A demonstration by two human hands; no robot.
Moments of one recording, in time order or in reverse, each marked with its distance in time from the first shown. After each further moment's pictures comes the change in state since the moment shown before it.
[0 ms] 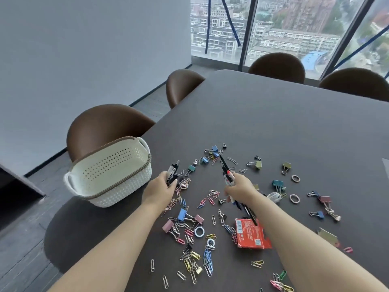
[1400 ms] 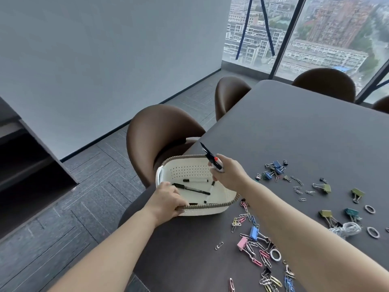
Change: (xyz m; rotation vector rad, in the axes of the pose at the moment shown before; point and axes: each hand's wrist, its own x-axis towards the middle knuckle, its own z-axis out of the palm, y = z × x) left_hand 0.040 -0.213 -0.116 0.577 -0.112 0.638; right_hand 0.021 -0.226 0.152 -0.139 0.011 -0.449
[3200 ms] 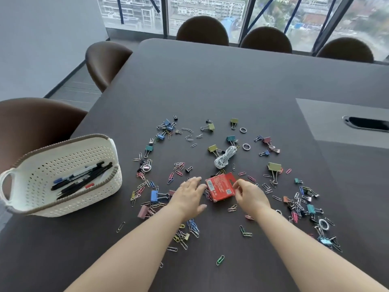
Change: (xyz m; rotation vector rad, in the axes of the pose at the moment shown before) left_hand 0.119 0.316 0.064 -0.151 -0.322 0.346; right_hand -0.272 0.261 -0.069 -0.197 0.313 0.718
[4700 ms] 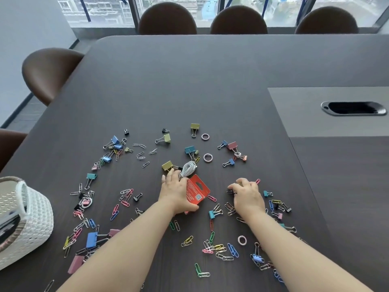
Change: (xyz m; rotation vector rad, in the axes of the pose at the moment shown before) left_hand 0.157 0.066 -0.012 -0.020 -0.103 -0.233; right_hand 0.088 0.130 -0.034 -0.110 -0.012 0.093
